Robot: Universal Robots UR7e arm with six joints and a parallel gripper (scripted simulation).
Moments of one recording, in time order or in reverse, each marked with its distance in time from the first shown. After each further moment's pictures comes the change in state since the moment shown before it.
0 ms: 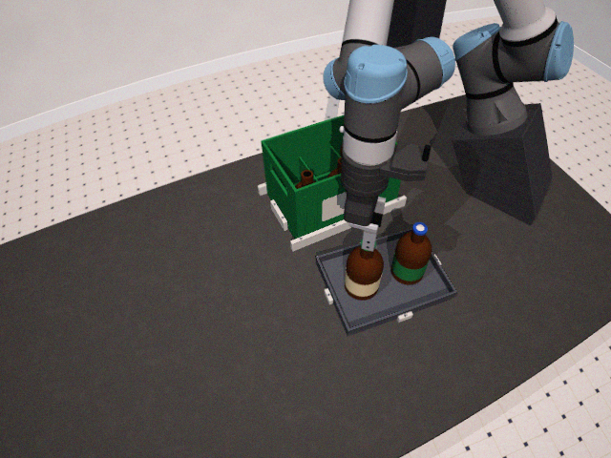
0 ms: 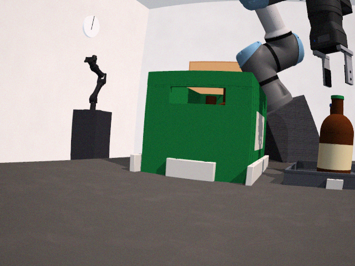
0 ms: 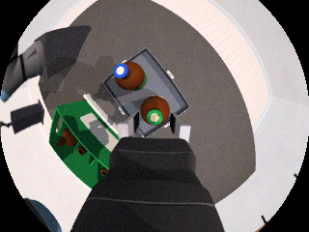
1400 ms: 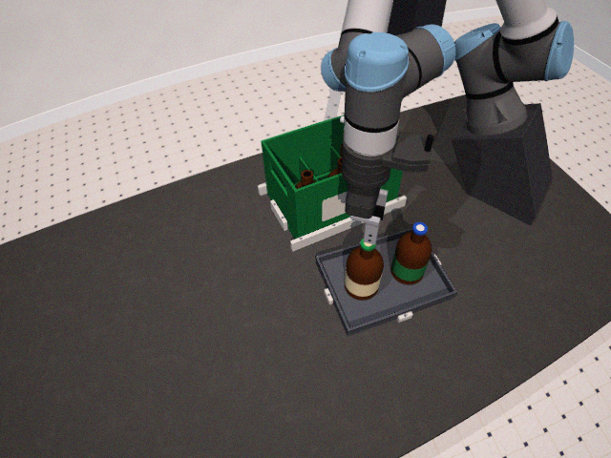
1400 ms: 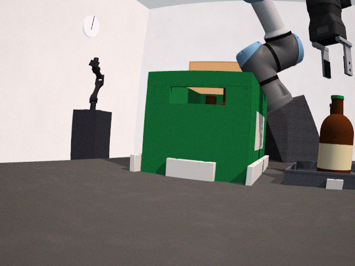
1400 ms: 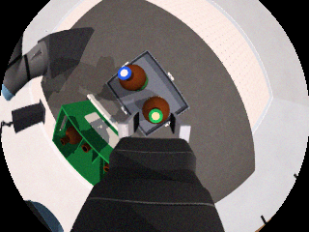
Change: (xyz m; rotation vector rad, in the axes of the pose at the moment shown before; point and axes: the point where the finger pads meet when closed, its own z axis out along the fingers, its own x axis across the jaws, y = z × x) arm -0.001 -0.001 -0.018 0.005 -0.009 -0.002
